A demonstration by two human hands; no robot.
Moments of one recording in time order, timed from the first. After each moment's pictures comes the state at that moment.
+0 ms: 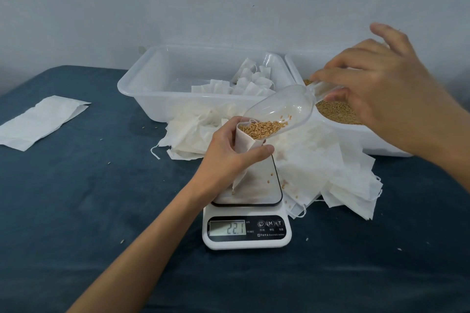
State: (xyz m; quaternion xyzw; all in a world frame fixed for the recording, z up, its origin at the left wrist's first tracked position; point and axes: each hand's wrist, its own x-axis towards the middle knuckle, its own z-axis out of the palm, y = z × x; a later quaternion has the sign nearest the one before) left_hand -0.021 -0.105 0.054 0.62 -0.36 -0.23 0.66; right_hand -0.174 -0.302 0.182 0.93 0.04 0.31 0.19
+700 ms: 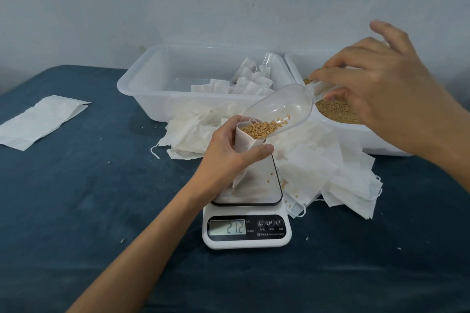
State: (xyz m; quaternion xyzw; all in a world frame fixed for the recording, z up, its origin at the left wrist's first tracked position) left_hand -0.021 -0.106 0.055 0.61 -0.36 -0.23 0.67; right_hand -0.173 -0.301 0.182 0.93 0.05 0.32 0.20
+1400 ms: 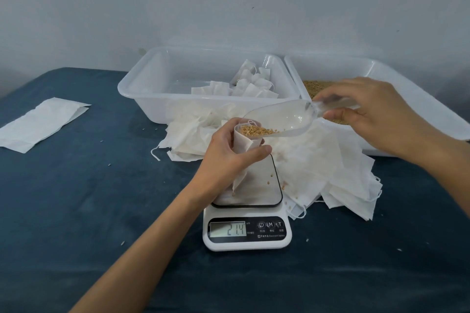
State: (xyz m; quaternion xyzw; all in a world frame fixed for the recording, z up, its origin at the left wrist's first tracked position) left_hand -0.019 -0.106 0.054 0.60 -0.35 -0.25 0.67; right_hand -0.172 -0.318 0.156 0.97 -0.07 0.22 -0.09
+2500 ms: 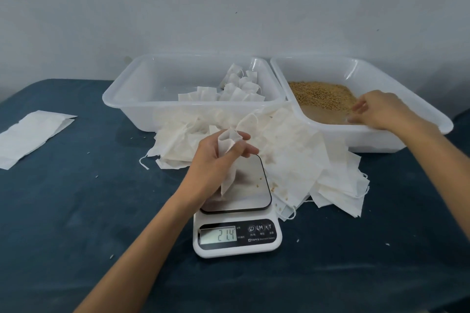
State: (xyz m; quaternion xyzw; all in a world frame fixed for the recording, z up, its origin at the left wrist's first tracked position) left_hand -0.018 -0.107 0.052 0.65 -0.37 -0.23 0.63; right_hand -0.173 -0.446 0.116 0.89 -0.45 0.07 -0.09
